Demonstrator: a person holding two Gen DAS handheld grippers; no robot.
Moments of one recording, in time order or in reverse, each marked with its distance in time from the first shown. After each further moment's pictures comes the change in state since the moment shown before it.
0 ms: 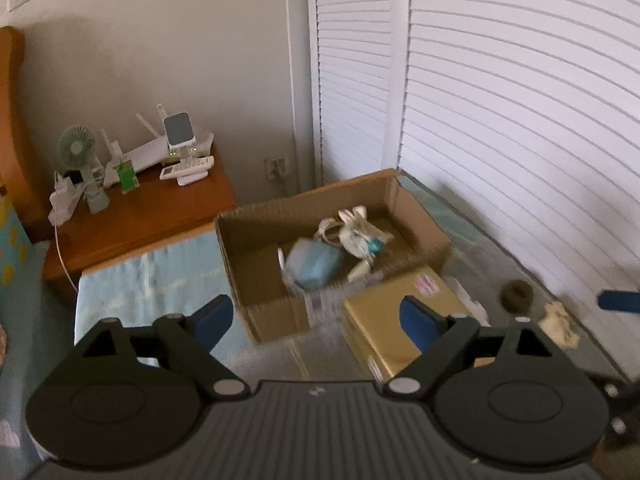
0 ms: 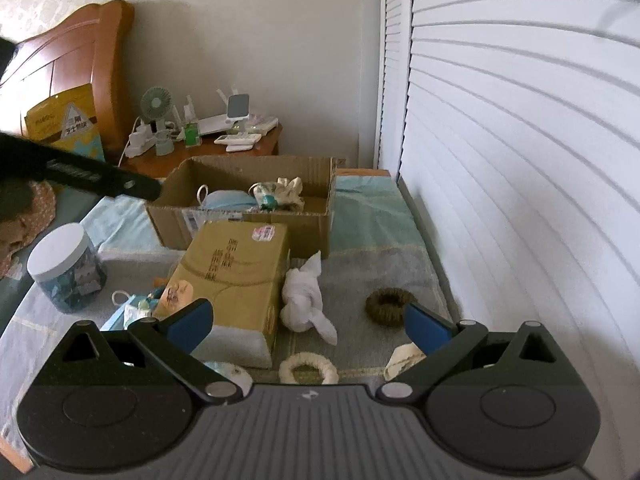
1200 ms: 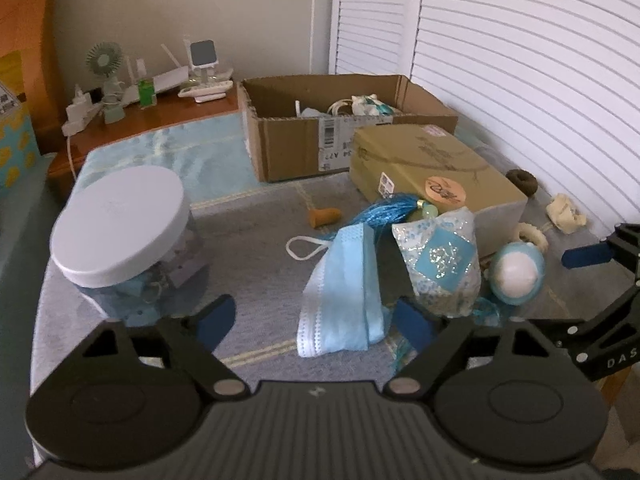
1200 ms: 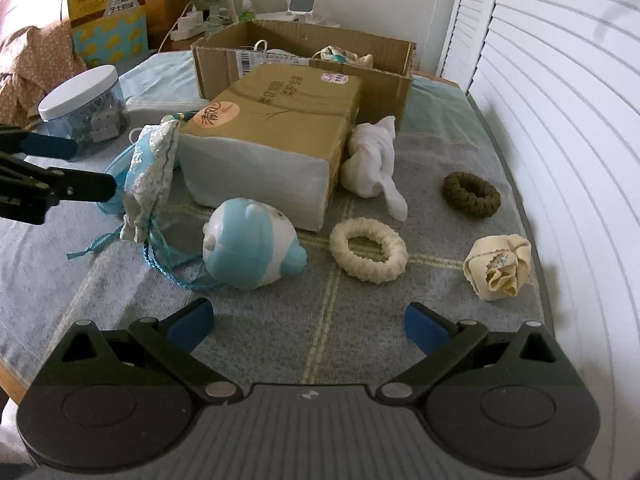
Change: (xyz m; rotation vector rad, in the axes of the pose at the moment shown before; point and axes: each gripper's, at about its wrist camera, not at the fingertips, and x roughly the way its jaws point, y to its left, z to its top) left arm -0.001 0.006 -0.131 -0.090 0.061 -0.005; right arm 0.049 0.027 -0.067 -0.193 0.237 0.066
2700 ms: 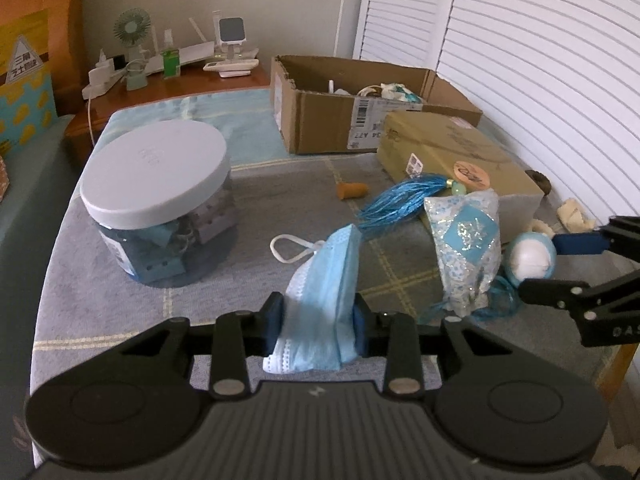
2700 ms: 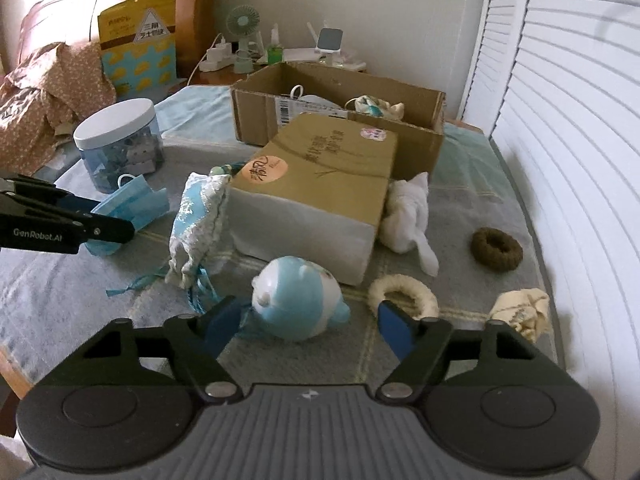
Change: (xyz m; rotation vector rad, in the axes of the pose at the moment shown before) left arm -0.011 0.018 -0.018 -0.091 0.029 0.015; right arm -0.012 0.018 0.016 -0.044 -0.105 0.059
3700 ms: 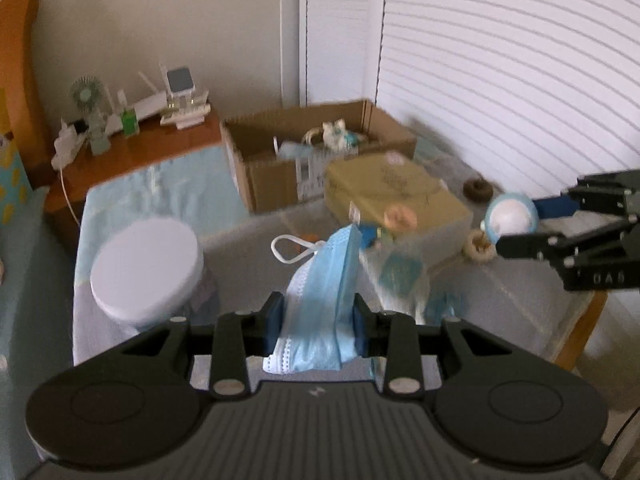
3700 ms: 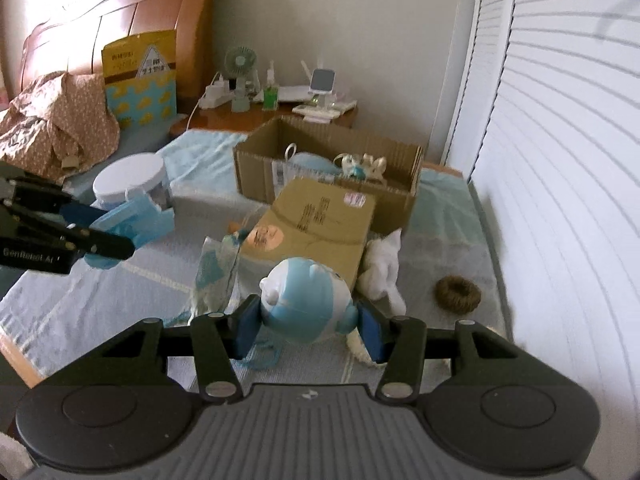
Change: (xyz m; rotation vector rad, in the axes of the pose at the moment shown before) left arm -0.050 -0.022 0.043 0.186 -0.039 -0.060; right arm -0.058 -0.004 0.025 0.004 -0.094 -0.027
